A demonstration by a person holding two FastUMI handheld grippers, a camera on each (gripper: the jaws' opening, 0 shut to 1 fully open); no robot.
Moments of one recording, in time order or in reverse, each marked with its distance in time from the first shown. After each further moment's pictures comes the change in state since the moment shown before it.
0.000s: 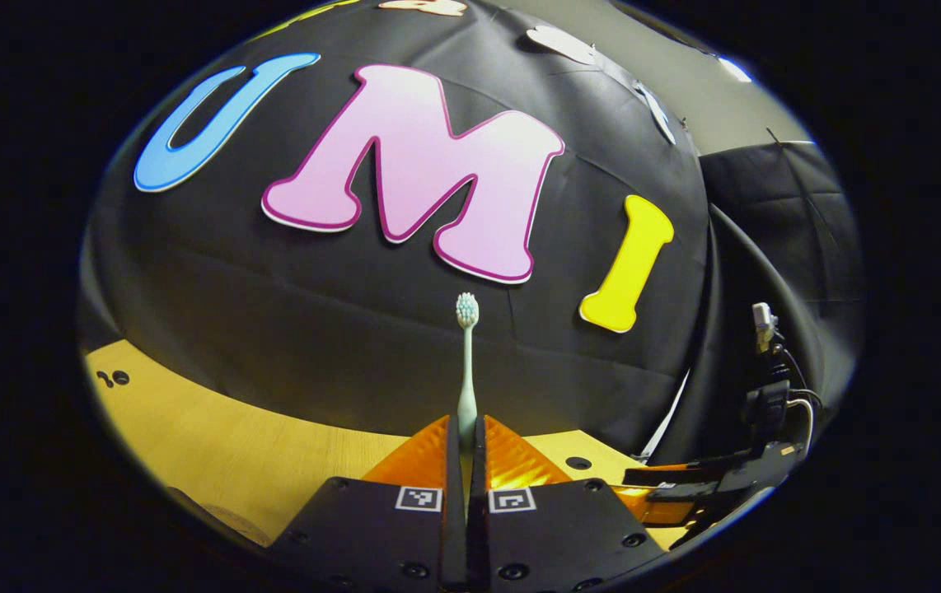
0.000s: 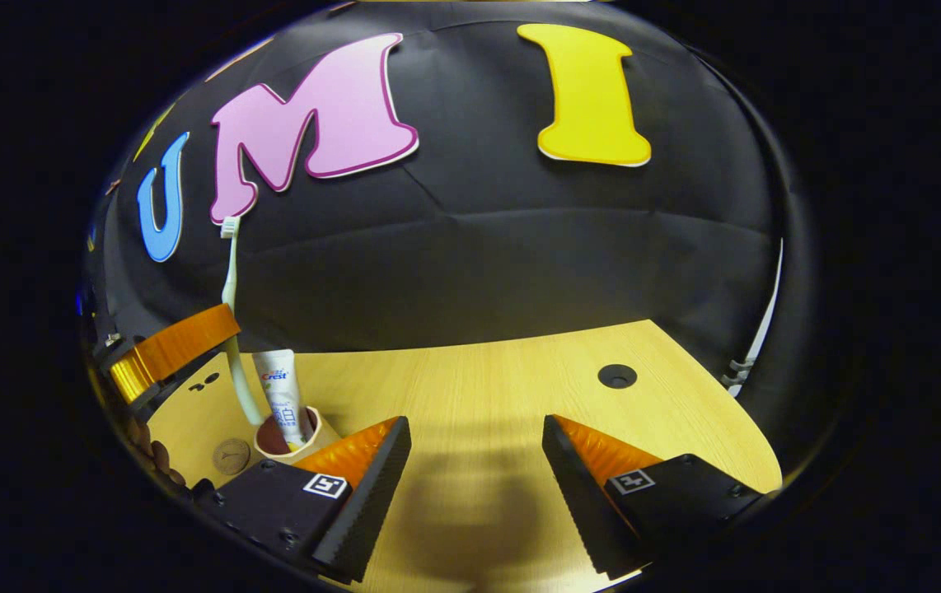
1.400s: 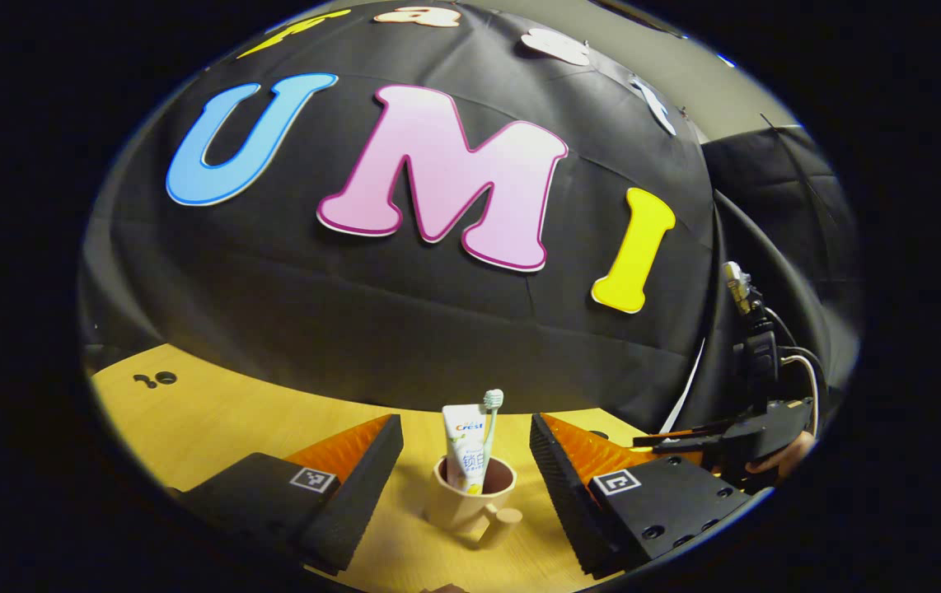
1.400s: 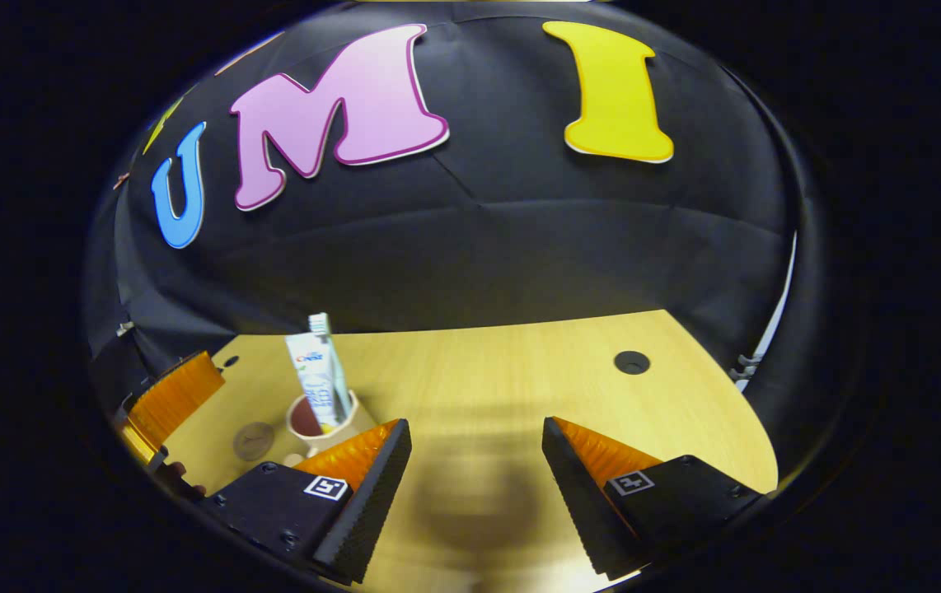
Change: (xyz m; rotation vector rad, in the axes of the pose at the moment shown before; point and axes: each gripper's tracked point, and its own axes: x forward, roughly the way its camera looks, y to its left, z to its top) left arm -0.100 0.016 0.000 0.047 0.052 0.123; right arm -0.021 0.045 -0.003 -0.028 0.096 0.098
